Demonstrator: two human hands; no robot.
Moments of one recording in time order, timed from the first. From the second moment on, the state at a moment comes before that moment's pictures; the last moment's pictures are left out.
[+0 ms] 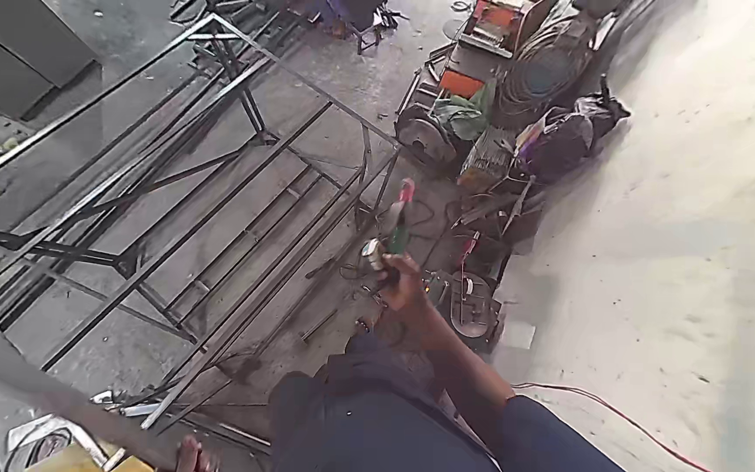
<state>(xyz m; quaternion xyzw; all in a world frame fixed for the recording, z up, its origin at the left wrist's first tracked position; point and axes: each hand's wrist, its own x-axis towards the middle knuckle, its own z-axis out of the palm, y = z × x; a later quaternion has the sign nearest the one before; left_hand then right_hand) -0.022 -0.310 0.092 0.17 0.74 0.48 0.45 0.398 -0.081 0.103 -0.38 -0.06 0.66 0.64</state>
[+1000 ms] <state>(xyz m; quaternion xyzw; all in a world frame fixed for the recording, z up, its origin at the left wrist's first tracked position) 0.224 0.221 0.103 0.38 0.71 0.36 0.48 0.655 0.368 0.247 -0.13 -0.17 0.62 0.76</state>
